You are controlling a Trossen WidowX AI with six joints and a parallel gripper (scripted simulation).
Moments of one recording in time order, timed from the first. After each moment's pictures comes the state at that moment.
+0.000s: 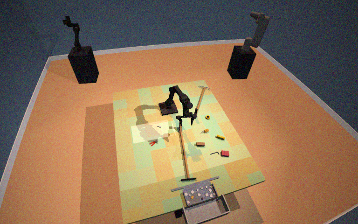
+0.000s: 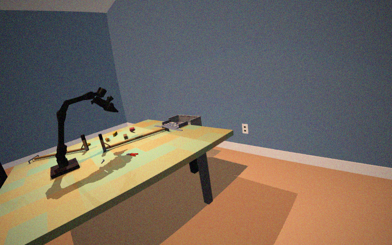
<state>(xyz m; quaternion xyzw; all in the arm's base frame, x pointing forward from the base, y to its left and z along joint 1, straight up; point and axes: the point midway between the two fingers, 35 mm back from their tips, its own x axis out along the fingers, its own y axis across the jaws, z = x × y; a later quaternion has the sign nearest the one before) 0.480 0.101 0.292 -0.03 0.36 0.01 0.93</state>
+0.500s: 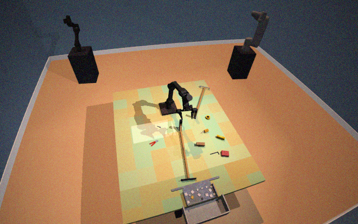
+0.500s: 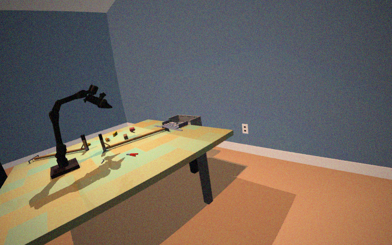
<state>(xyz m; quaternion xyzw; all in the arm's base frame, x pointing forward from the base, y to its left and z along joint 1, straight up) 0.439 0.106 0.332 -0.03 0.31 0.02 0.95</state>
